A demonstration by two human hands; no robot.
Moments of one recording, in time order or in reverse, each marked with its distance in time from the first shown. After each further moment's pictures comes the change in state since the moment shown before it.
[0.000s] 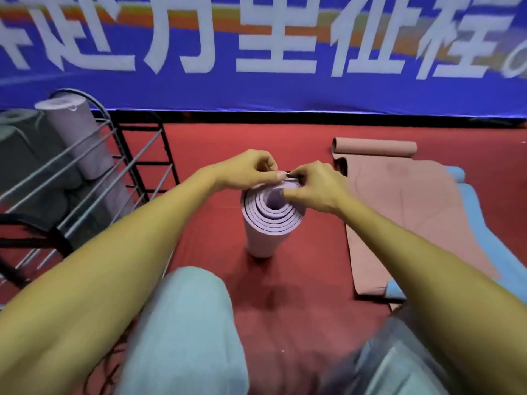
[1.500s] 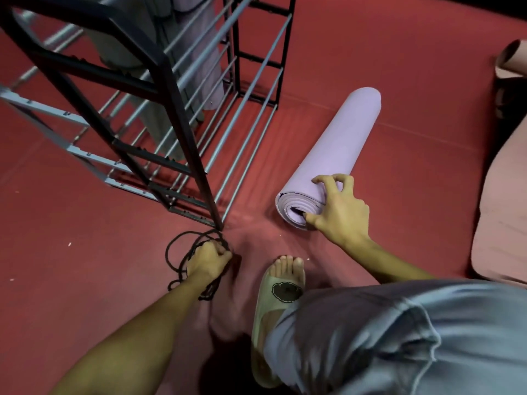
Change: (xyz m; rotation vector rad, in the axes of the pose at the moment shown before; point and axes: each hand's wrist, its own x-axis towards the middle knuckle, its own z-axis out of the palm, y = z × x) left_hand -0.364 -0.384 0.232 -0.133 0.249 -1.218; right_hand -0.062 -0.112 0.346 -0.057 -0.341 -0.027
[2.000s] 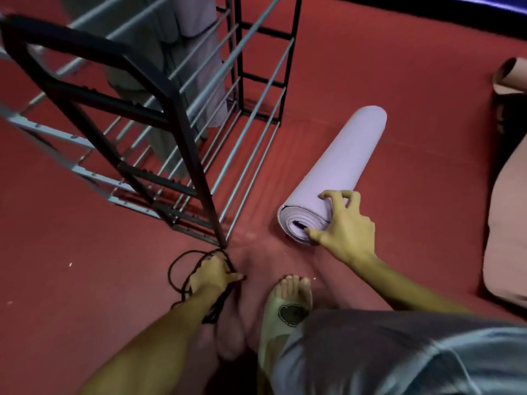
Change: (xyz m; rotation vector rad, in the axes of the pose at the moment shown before) left_hand 0.036 -0.006 0.009 0.132 -0.014 0.013; right_hand 0.013 0.002 0.009 0.021 0.050 0.015
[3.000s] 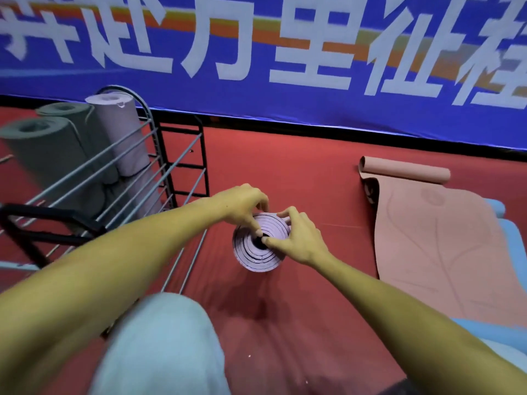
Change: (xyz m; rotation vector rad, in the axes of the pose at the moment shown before) left_hand -0.149 0.422 -0.248 0.569 0.118 1.135; right_hand -0.002 0.046 -0.222 0.314 0.118 -0.001
